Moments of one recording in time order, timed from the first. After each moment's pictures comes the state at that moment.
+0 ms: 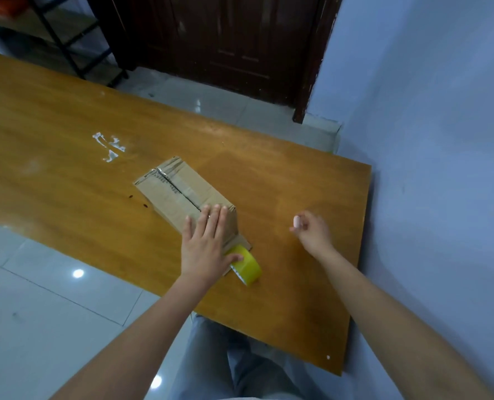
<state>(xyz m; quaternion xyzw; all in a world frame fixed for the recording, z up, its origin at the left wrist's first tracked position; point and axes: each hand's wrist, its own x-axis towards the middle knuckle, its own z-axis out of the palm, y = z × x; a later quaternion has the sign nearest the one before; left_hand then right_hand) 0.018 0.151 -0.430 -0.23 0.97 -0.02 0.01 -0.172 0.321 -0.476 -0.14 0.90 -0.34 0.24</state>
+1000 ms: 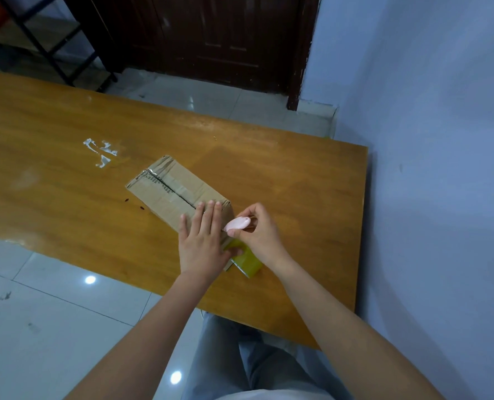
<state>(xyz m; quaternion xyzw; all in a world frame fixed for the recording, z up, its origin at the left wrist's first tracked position) 0.016 0.153 -0.427 -0.24 0.97 -0.01 0.01 -0.078 0.257 -0.434 -0.18 0.76 -0.56 0.26</state>
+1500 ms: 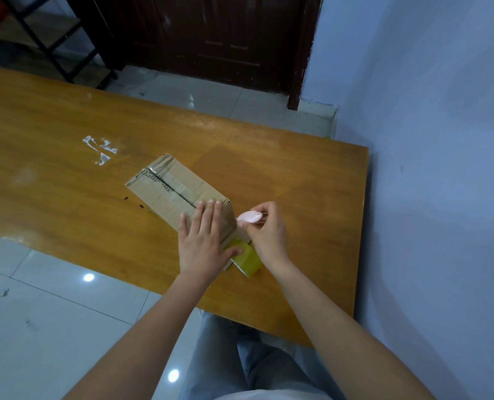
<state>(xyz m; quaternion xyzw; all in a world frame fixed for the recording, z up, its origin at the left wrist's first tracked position) 0.016 0.153 -0.429 -0.24 0.97 -0.01 0.01 -0.078 0.259 -0.441 -0.12 0.80 -0.57 0.17</state>
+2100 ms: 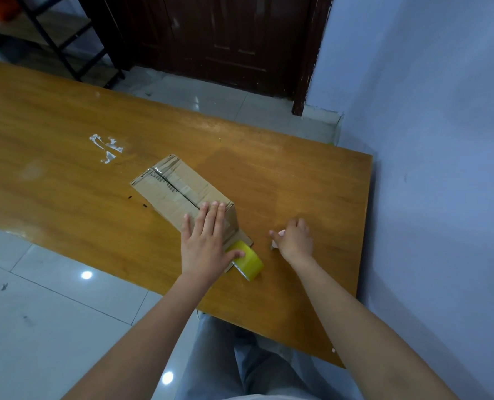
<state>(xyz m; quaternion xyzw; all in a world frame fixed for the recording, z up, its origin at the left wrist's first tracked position) 0.016 0.152 -0.429 -0.25 0.97 0.00 0.01 -0.125 0.290 -0.479 -0.11 0.95 -0.14 0.25</state>
